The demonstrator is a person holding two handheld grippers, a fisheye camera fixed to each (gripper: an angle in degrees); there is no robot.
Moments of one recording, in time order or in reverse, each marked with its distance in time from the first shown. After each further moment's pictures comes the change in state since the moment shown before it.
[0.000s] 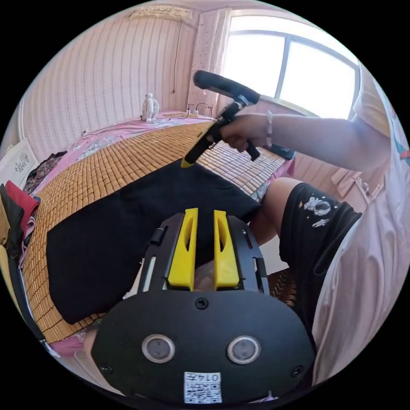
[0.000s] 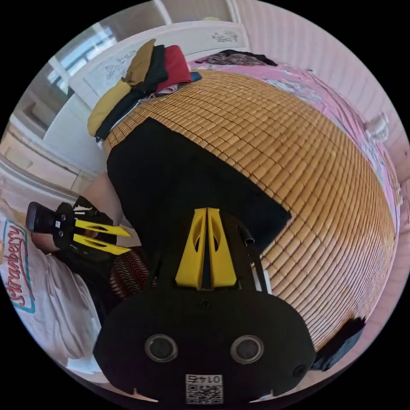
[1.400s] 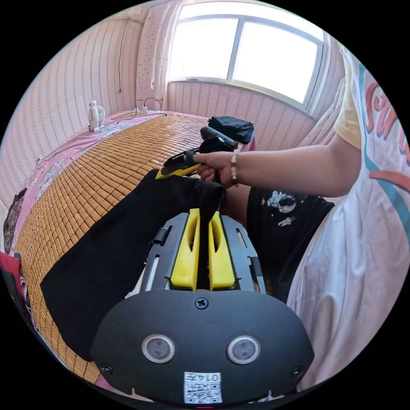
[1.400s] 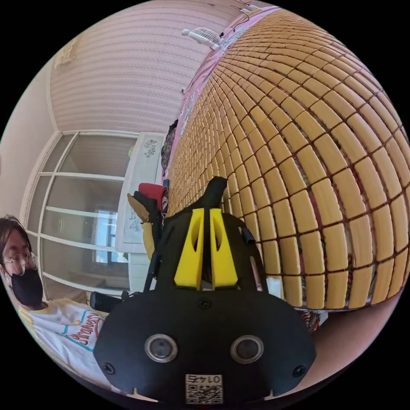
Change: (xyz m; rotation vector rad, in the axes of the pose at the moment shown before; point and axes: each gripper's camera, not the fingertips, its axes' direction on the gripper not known) left arm 0.029 -0.092 0.026 -0.090 0.215 0.230; right arm 0.210 0.211 -0.132 0.549 -0.695 0.857
